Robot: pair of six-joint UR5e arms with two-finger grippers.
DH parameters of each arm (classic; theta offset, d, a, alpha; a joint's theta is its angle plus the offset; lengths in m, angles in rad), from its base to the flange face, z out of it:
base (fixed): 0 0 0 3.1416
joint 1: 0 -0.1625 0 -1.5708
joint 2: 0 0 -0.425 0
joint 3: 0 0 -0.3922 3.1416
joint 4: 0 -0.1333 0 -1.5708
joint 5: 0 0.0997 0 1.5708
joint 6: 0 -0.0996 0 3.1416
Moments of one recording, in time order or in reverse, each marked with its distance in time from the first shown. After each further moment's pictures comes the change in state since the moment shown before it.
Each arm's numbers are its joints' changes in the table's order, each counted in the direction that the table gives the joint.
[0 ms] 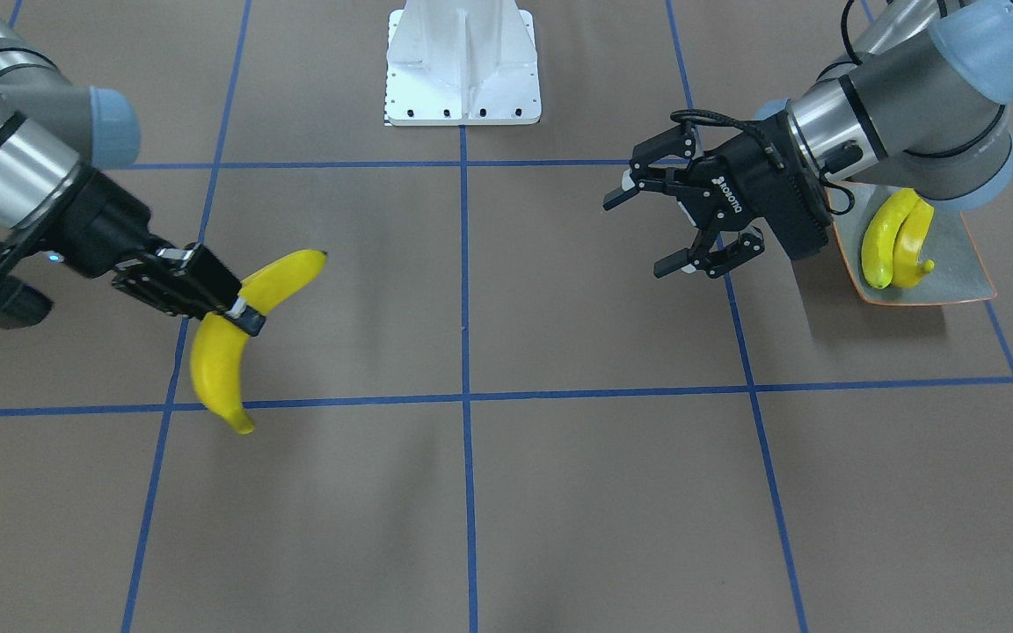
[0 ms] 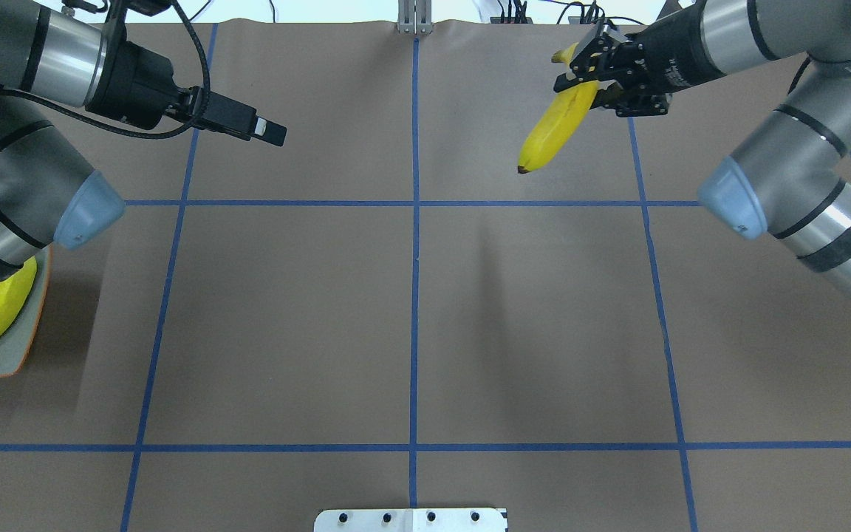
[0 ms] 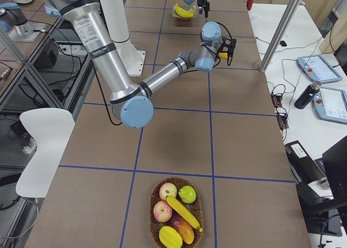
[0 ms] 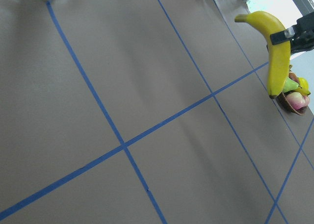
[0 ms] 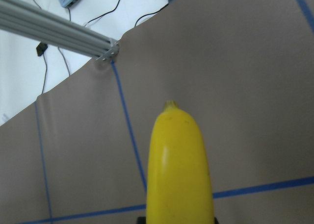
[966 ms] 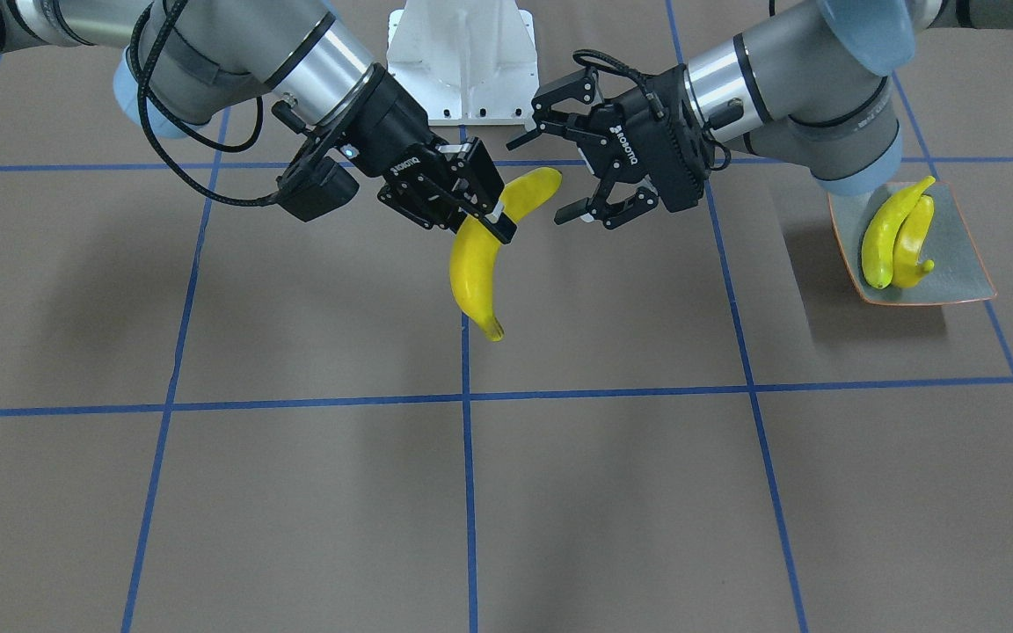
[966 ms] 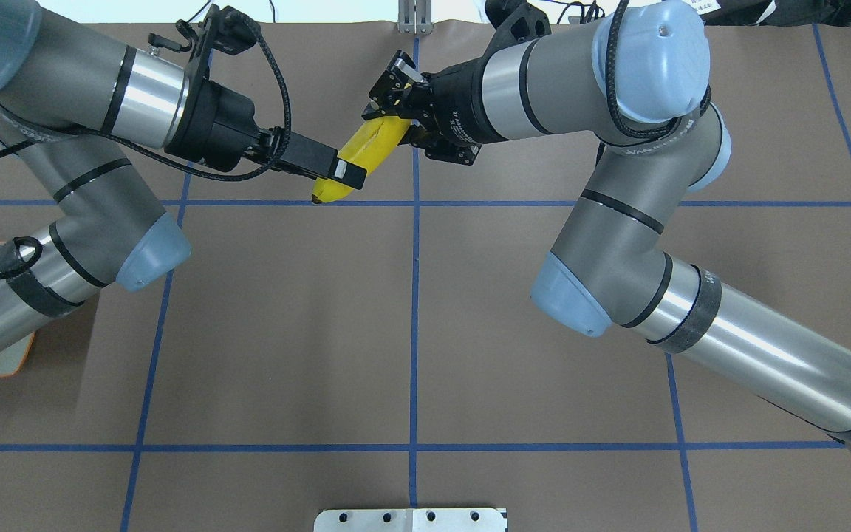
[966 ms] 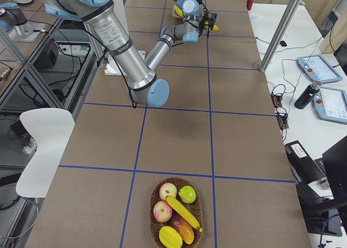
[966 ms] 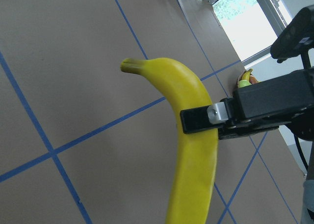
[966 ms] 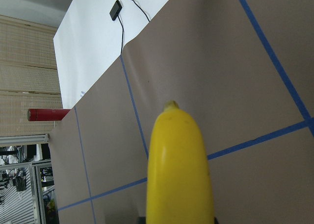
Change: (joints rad) left arm -0.134 -0.061 -0.039 0.010 0.049 0.084; right arm 0.260 0.213 0.034 0.068 -0.310 -0.195
